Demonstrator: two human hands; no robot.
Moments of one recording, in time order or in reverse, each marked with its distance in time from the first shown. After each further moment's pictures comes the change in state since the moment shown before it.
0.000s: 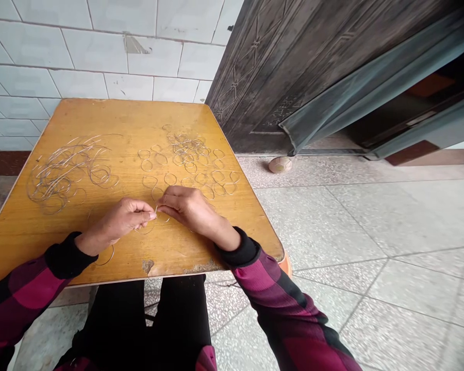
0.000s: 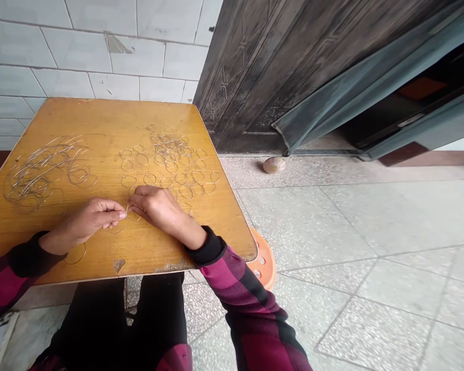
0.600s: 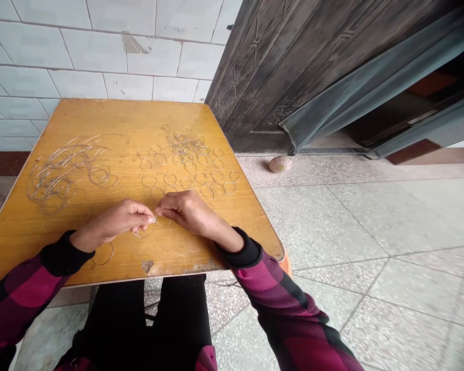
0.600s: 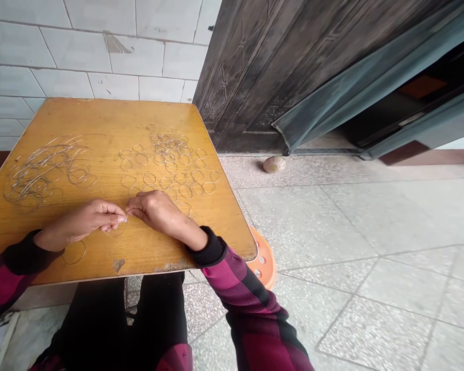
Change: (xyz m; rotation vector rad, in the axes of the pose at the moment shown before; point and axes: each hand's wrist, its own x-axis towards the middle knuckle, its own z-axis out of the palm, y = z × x) left_hand 0.000 0.008 -0.007 -0.035 -0.168 -0.086; right_hand -0.001 -0.004 0.000 0.247 -0.051 0.047
